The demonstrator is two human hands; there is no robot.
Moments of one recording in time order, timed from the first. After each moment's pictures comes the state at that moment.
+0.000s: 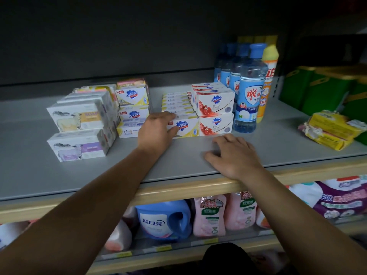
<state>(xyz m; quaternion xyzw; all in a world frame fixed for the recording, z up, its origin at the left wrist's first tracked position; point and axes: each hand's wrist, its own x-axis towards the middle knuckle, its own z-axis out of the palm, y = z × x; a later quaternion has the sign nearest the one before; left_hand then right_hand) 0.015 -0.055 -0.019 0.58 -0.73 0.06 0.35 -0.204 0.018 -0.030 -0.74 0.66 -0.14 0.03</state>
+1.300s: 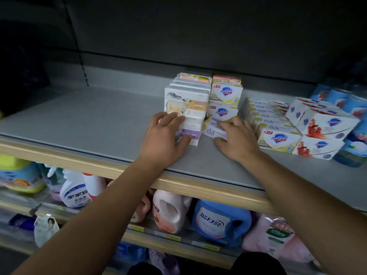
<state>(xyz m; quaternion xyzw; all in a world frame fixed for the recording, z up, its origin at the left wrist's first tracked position) 0.213 0.040 -0.033 0.62 -0.67 0.13 0.40 0.003 -0.051 -0.021 -0.83 0.52 -0.20 -0.04</state>
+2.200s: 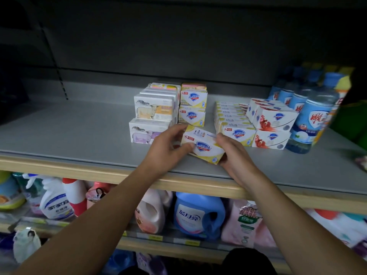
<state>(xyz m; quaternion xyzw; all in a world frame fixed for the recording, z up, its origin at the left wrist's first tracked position) 0.128 0.063 -0.017 0.46 -0.66 -0.26 0.54 -0.066 0.031 -0.016 -0.59 0.35 -0.46 0.57</state>
